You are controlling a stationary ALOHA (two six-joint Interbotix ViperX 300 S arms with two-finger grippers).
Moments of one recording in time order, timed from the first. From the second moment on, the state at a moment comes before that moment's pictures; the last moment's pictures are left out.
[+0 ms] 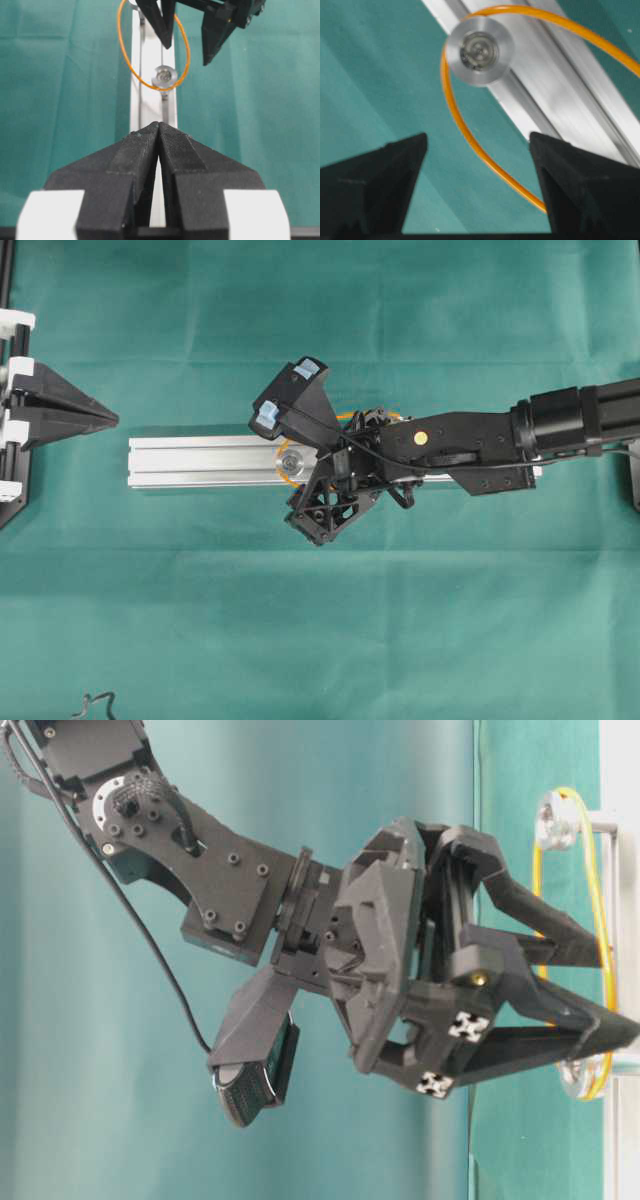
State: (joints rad) left arm 0.00 -0.96 0.95 0.03 0.47 -0.01; right arm 0.07 0.28 0.16 -0.08 0.72 0.95
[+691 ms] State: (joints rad) left arm 0.00 -0.96 0.95 0.03 0.47 -0.01; right arm 0.07 0.21 0.16 -0.08 0.74 0.94
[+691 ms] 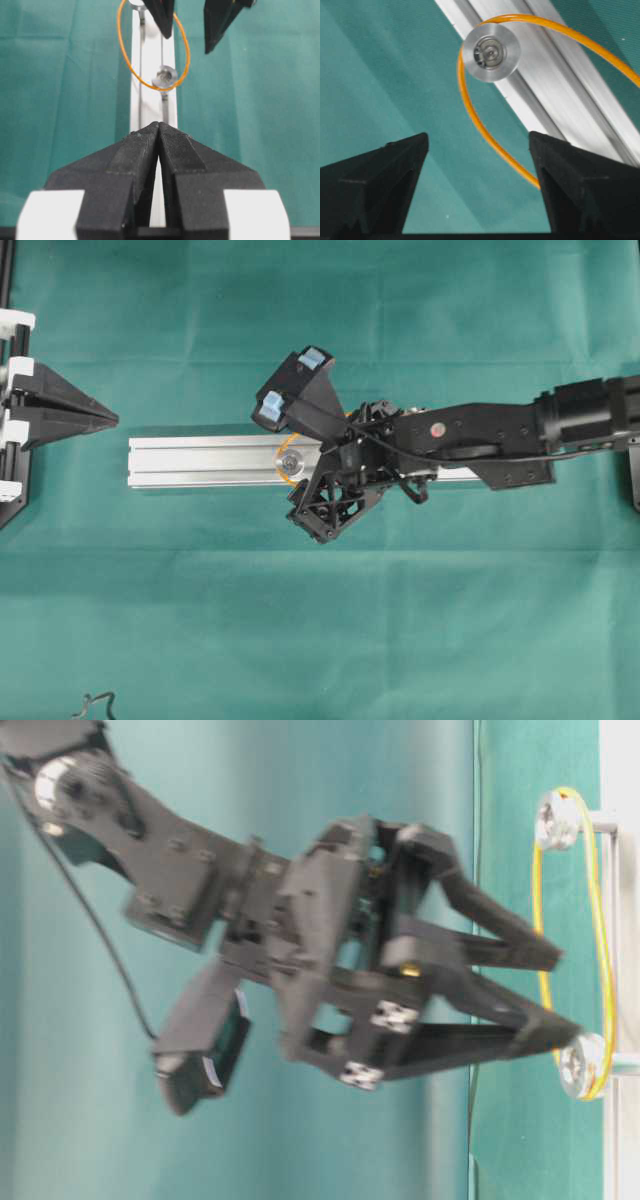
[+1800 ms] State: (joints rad) left arm 0.00 -0.96 0.95 0.03 0.47 -0.01; right arm 0.07 -0.01 0.15 -0.11 0.97 0.93
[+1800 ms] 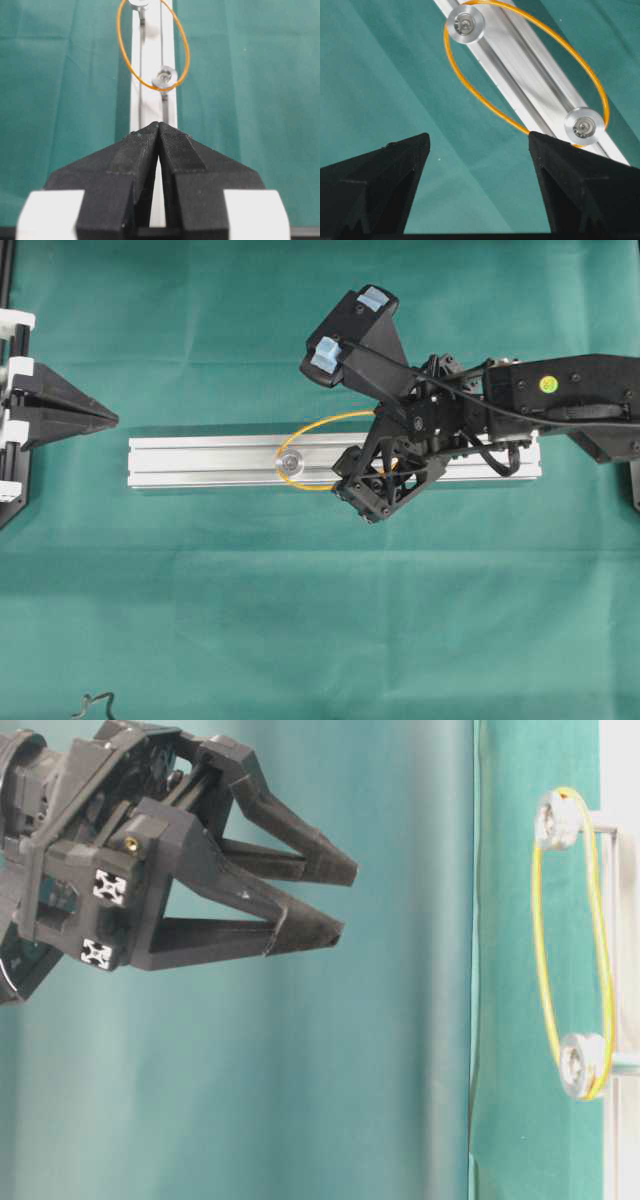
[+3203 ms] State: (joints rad) left arm 0.00 -0.96 0.95 0.03 0.47 -0.01; right arm 0.06 -0.06 0.15 -0.11 1.08 0.42
